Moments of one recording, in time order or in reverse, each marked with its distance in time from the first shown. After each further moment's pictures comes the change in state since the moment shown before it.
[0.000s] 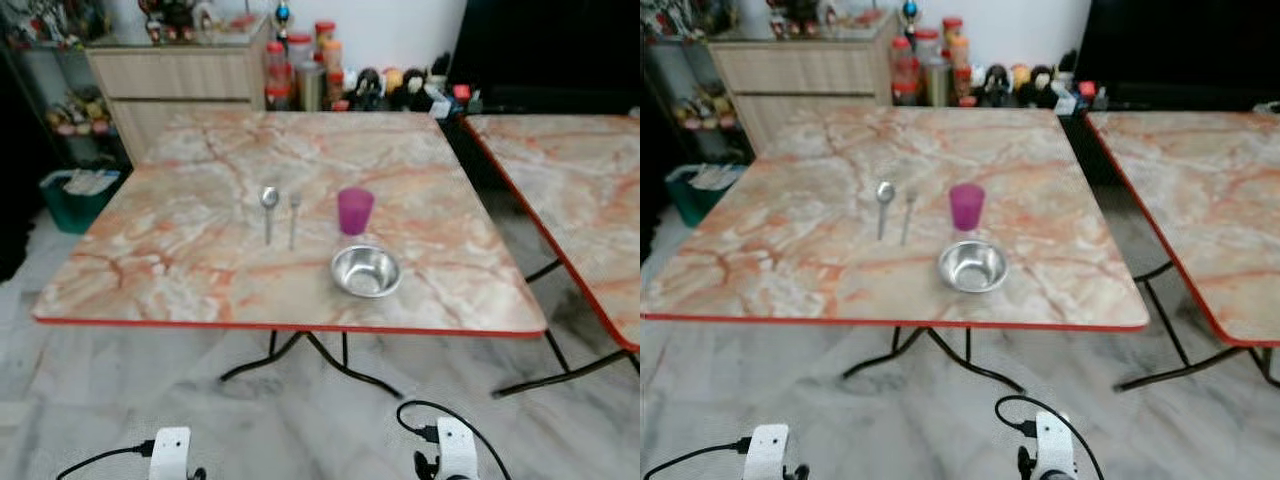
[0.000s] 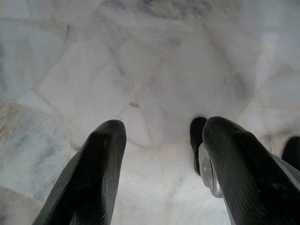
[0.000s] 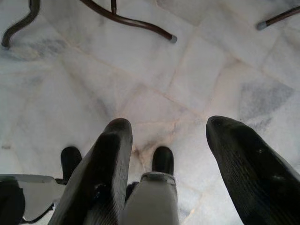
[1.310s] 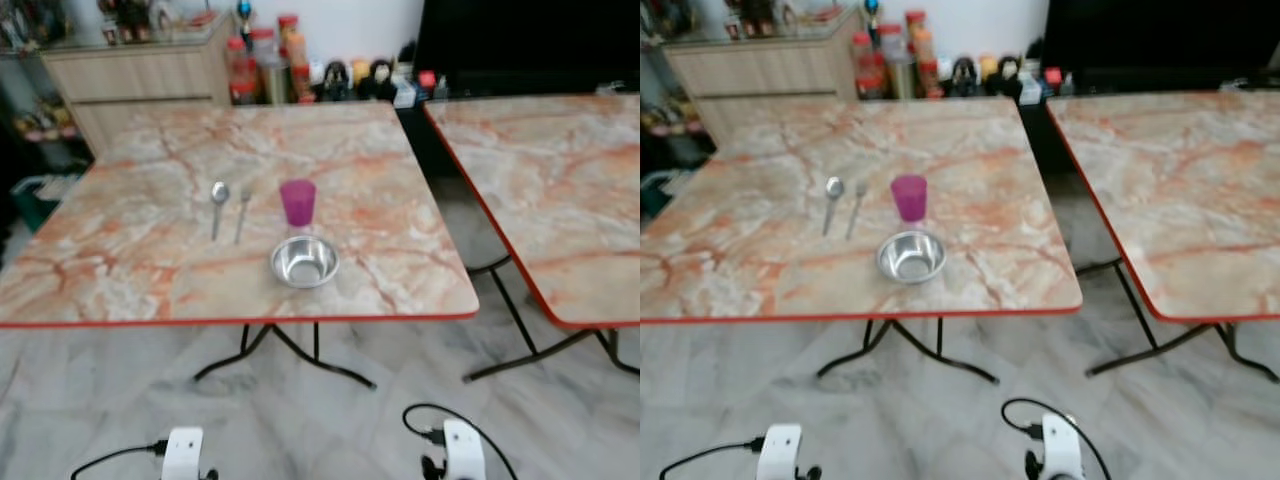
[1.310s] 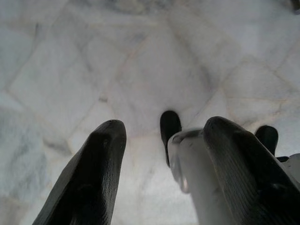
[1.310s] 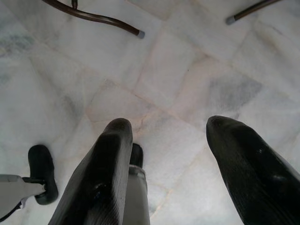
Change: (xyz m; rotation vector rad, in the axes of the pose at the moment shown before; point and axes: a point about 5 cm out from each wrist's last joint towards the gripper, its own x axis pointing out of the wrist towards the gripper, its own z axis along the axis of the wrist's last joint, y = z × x) left arm 0.000 -0.010 -0.001 0.023 0.001 -0.035; right arm -0.001 -0.007 -0.002 -0.010 0.013 -0.006
